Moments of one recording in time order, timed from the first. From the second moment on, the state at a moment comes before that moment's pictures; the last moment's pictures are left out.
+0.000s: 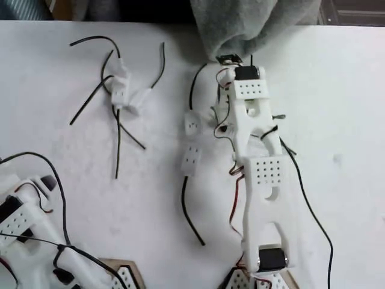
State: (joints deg) left arm -51.6 -43.4 68.8 46.5 -2.2; right arm -9.1 60.2 -61.0 97.5 10.2
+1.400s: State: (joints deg) left arm -51.6 -43.4 68.8 46.5 -2.2; right arm -4.7 -14.0 6.1 98.4 74.6
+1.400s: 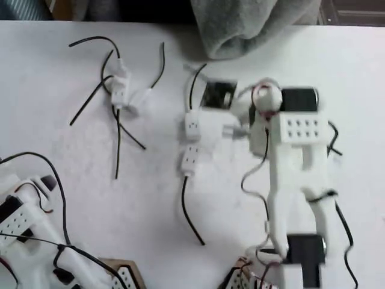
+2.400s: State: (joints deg) left arm -51.6 -43.4 68.8 46.5 -2.2; right arm -4.7 -16.0 37.7 88.4 80.7
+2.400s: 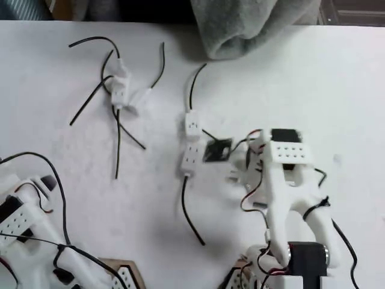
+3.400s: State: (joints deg) left arm -51.6 -43.4 68.8 46.5 -2.2; right arm -6.2 9.6 22.8 72.6 80.8
